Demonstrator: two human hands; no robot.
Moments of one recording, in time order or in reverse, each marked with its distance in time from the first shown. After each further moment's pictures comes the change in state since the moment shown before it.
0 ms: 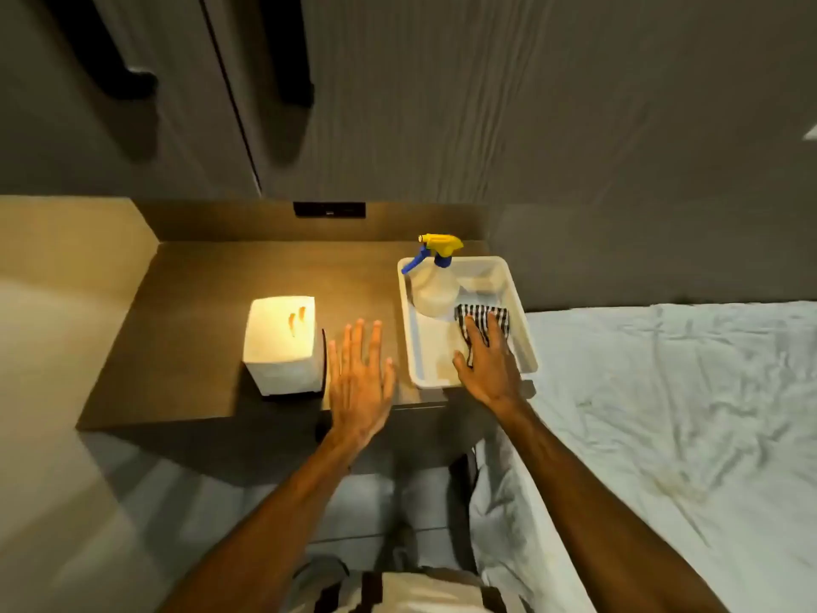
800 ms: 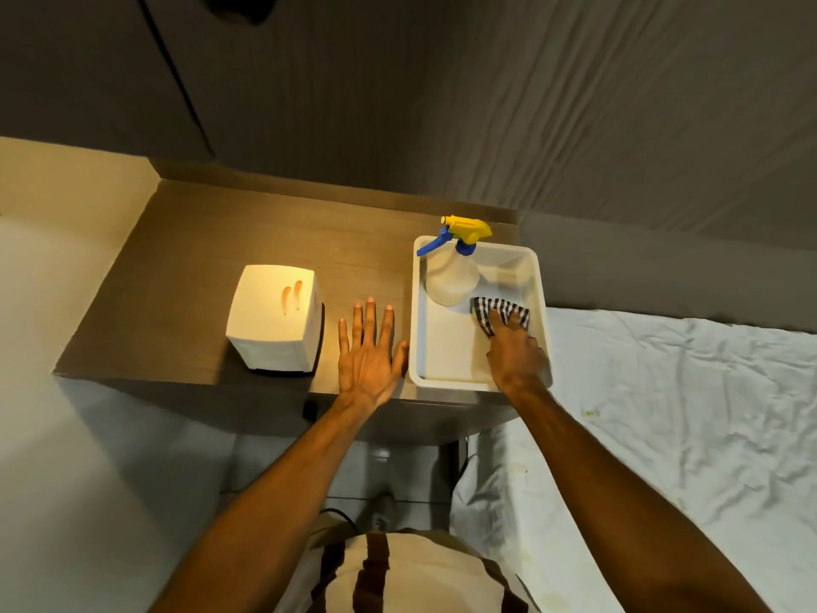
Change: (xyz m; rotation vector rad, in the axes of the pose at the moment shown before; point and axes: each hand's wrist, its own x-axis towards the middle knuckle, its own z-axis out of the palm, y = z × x) left_hand 0.044 -0.004 0.054 0.104 -0.347 -0.156; right_hand 0.060 0.021 0.000 -0.342 -0.172 0.087
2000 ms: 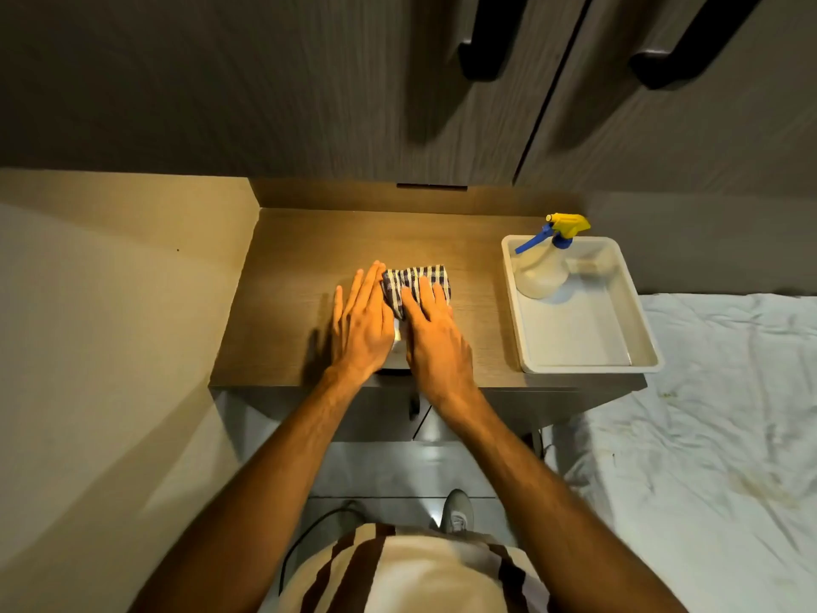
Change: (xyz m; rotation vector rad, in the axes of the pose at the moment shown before) left_hand -0.021 -0.174 -0.131 -0.232 0.213 0.112; right_hand -0.134 -0.278 -0.025 0.423 0.226 -0.389
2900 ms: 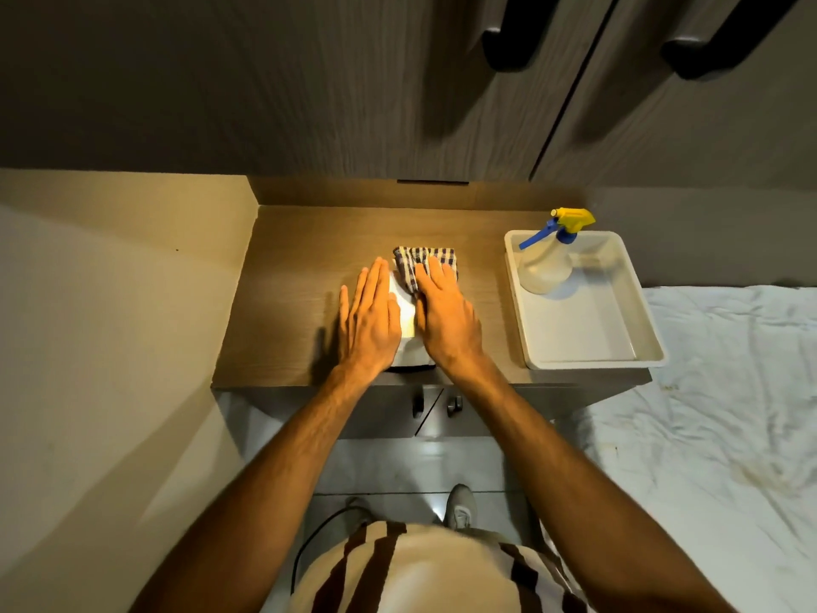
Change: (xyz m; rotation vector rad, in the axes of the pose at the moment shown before) left_hand 0.003 0.001 0.007 -0.024 -0.010 -0.011; right_hand 0.035 0.003 -0.018 0.094 -0.008 0.034
